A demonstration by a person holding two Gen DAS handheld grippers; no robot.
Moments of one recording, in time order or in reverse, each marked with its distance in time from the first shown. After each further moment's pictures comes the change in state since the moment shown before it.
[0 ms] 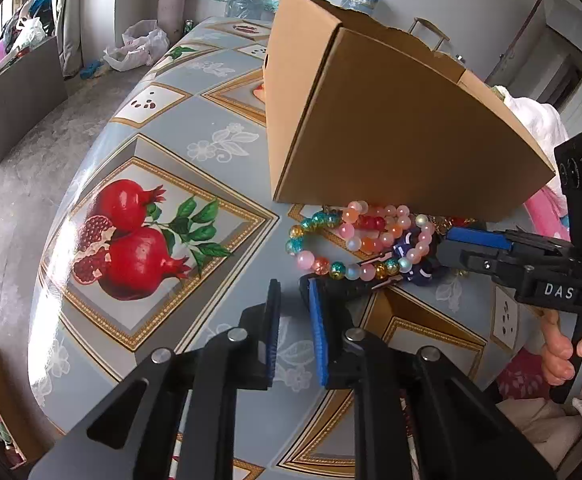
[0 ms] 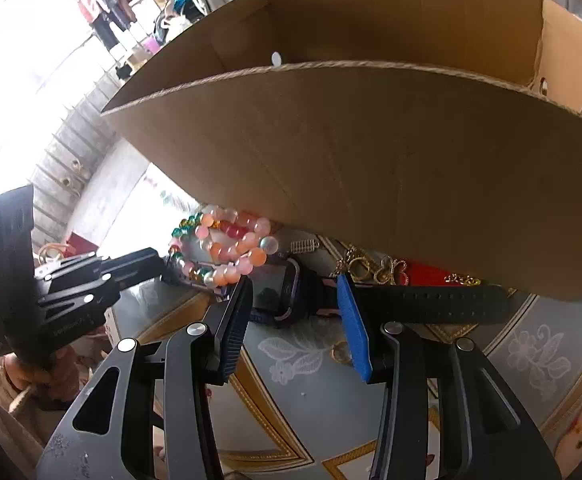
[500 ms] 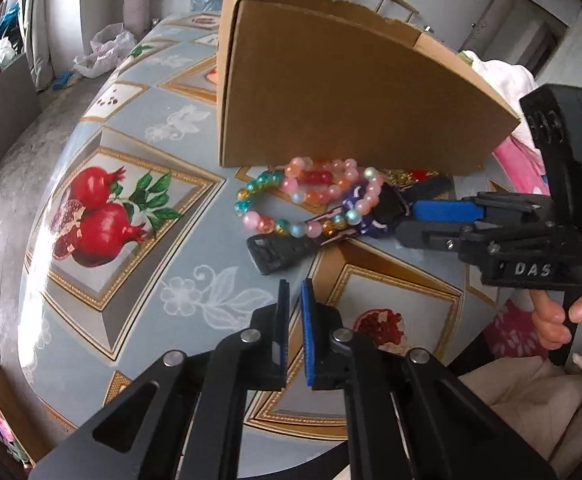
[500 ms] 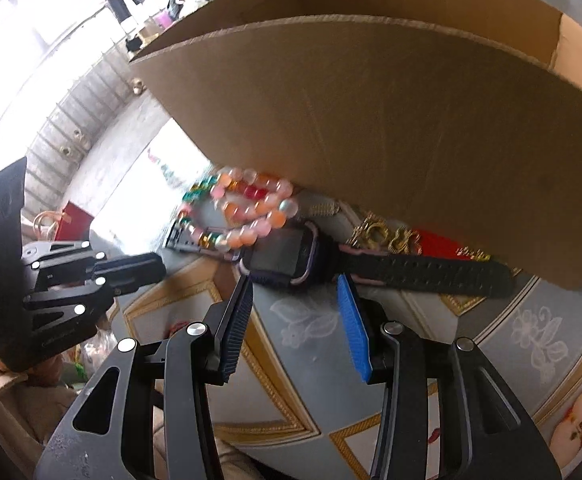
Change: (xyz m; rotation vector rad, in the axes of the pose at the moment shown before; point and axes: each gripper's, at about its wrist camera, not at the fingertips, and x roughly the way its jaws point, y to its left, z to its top) left arm -0.013 -0.027 -0.019 0.103 0.041 -0.048; right arm -0.008 0.020 -0.025 -0.079 0.035 -0.019
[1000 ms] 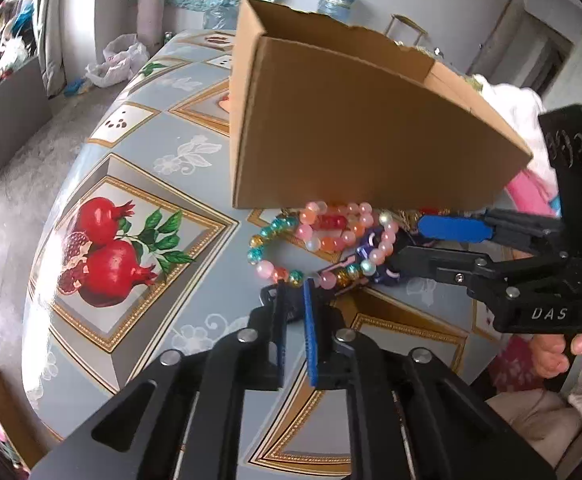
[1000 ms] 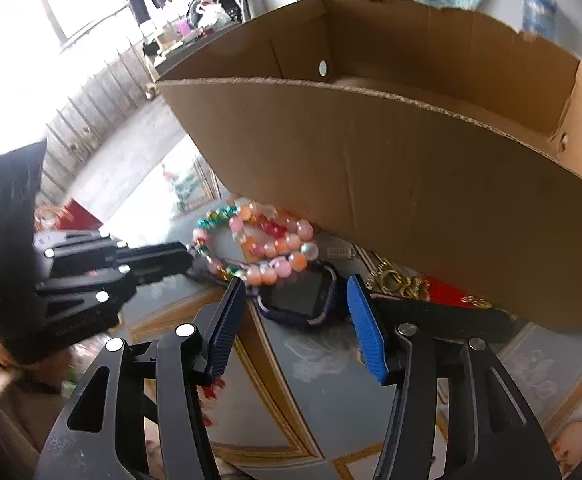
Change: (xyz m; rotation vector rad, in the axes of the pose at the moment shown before) left arm 0.003 0.012 0.019 -0.062 -0.067 0.004; right arm -0.007 0.015 0.009 -0.031 -0.064 0.033
